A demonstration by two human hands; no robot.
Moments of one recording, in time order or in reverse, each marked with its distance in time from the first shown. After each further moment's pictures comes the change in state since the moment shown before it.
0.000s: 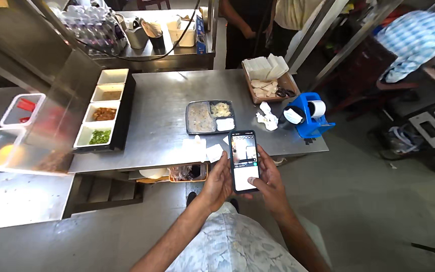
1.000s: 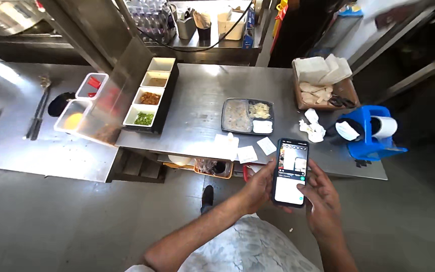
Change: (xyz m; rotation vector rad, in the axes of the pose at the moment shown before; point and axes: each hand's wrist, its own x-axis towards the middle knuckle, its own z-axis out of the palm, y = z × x) left_hand 0.010 0.001 0.006 0.038 0.014 -0.011; right_hand 0.009 0.003 -0.015 -0.043 0.081 -0.025
